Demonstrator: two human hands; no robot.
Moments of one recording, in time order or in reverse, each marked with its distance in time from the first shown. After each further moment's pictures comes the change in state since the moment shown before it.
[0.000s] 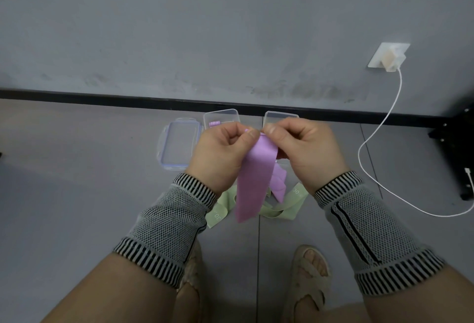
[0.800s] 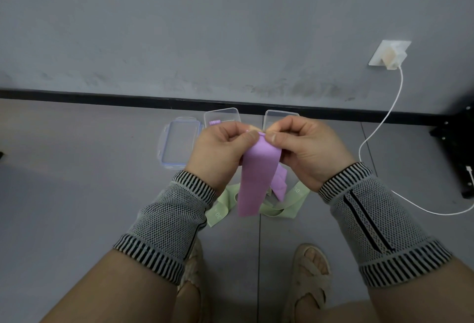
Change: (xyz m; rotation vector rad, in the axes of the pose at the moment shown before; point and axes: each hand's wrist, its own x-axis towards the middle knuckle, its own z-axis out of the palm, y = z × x) left_hand 0.000 0.003 0.001 -0.172 -0.017 -0.115; right_hand 0.007 0.000 -0.003 0.421 -0.147 0.246
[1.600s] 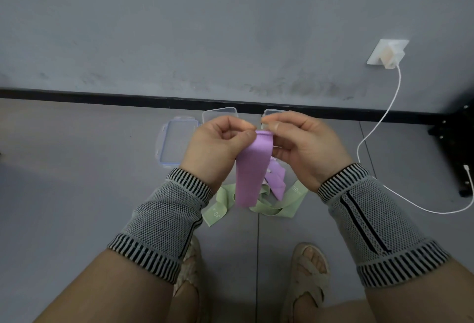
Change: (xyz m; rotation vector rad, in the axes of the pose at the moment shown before) left_hand 0.005 -0.001 -0.002 -0.055 0.040 0.017; right_hand 0.000 -0.001 -0.001 -0.020 0.056 -0.004
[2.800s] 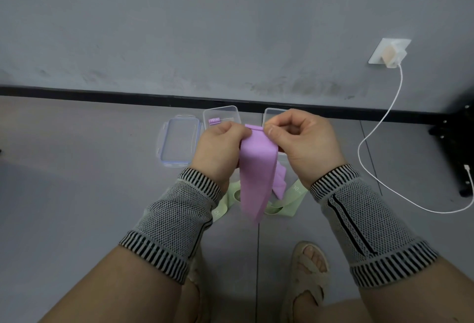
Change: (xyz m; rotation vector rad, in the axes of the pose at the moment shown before) left_hand -0.001 0.002 0.011 0.043 0.148 -0.198; right_hand -0.001 0.004 0.008 -0.354 0.173 -0.181
